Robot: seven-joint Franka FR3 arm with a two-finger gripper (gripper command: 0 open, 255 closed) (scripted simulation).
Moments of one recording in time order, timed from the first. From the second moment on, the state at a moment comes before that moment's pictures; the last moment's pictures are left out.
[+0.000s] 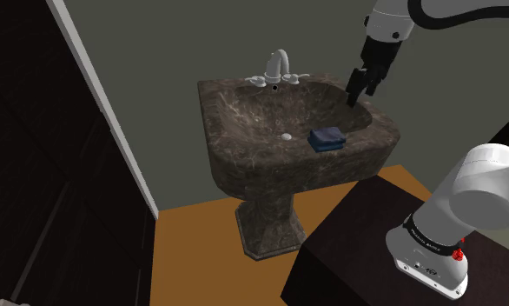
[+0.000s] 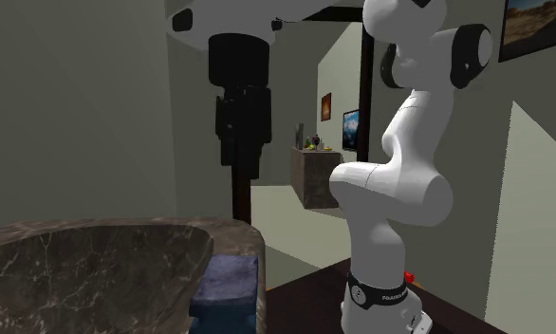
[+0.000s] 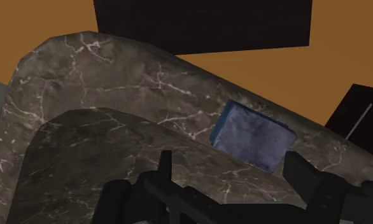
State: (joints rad) arm 0.01 -0.75 0.03 -2.42 -0.04 1.68 0.13
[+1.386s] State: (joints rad) arm 0.38 -0.55 -0.25 -2.63 0.09 2.19 -0.78
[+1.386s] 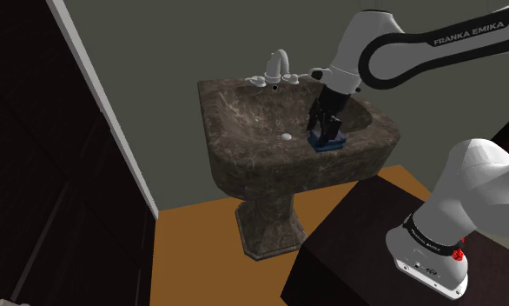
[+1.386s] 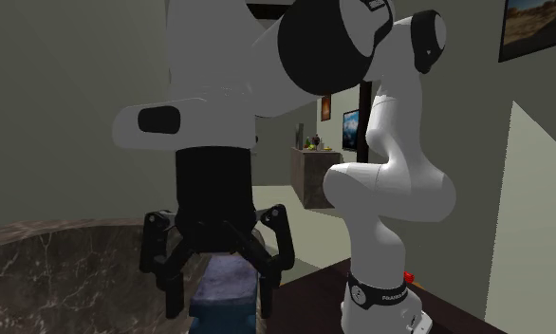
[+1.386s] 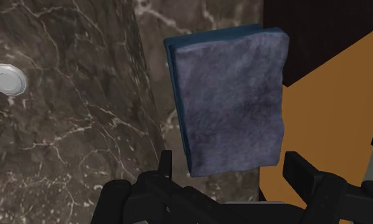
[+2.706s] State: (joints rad) arm 0.38 -0.59 -0.23 -2.54 0.08 2.07 -0.76
